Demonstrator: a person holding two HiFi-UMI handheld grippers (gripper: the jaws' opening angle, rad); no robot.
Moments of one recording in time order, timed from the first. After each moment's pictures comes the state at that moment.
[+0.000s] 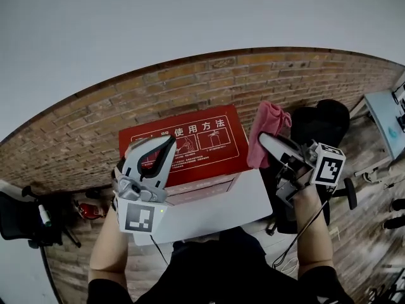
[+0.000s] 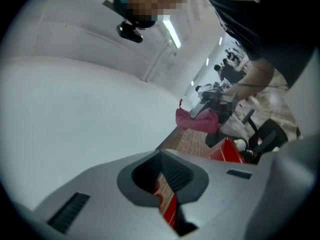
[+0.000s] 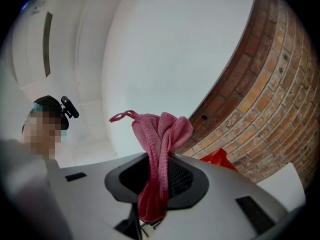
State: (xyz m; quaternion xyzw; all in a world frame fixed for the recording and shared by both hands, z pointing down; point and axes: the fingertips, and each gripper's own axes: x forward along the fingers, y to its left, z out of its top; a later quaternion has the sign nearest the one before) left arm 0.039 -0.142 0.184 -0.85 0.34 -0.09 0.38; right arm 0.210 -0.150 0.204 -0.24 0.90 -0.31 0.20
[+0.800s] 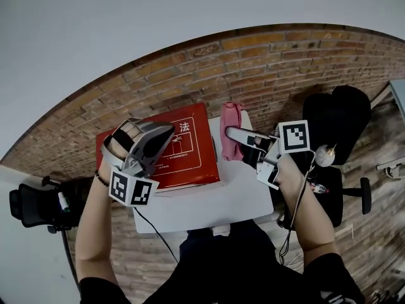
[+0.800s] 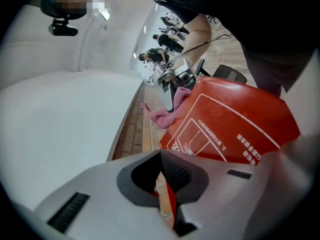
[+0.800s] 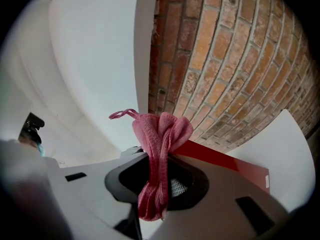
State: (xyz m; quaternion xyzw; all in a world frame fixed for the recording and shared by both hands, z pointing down) left arm 0.136 -0.219 0.287 -0.74 0.19 -0.38 0.53; right arm 0.246 -0.237 0.334 -0.13 0.84 -0.51 0.14
